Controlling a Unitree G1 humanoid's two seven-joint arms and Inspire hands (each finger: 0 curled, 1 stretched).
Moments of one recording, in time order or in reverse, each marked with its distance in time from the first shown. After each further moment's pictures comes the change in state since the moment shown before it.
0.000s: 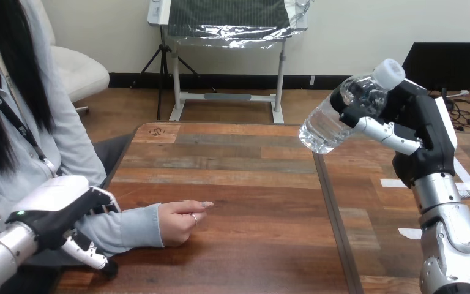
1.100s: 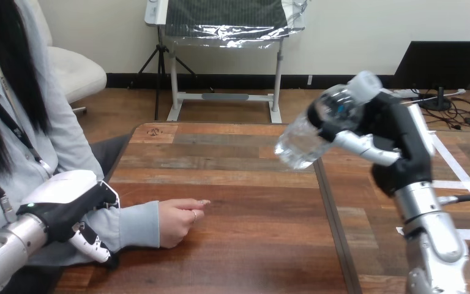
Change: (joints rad) left arm -0.028 -0.022 -0.022 -0.046 -0.011 0.071 -0.055; right arm 0.067 0.058 0.055 -0.099 0.010 0.025 0.064
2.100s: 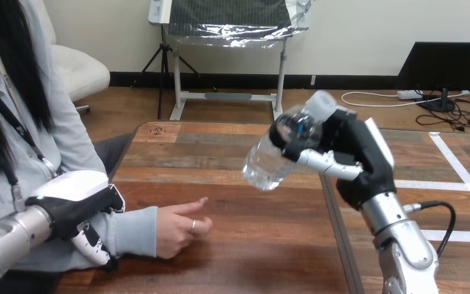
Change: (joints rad) left arm -0.003 0.035 -0.006 -0.137 0.038 0.033 -0.163; right arm 0.002 0.069 0.044 0.061 -0.049 -0.007 0.034
